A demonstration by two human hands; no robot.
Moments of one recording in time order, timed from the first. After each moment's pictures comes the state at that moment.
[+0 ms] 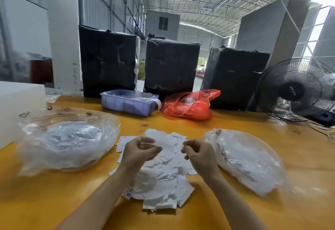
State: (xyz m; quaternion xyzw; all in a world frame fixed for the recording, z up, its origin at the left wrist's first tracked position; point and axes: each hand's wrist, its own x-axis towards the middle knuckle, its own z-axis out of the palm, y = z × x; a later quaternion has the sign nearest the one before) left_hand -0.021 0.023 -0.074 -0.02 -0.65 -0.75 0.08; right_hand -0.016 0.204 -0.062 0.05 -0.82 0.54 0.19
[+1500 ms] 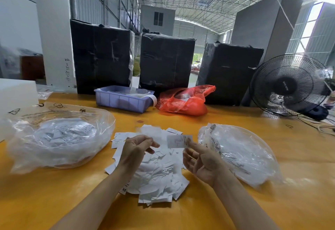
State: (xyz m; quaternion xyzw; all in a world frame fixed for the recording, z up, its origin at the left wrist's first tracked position) left_hand -0.014 0.029 -0.075 -0.07 -0.73 -0.67 0.14; right_hand -0.006 0.221 -0.063 -0.10 -0.49 0.86 -0.09
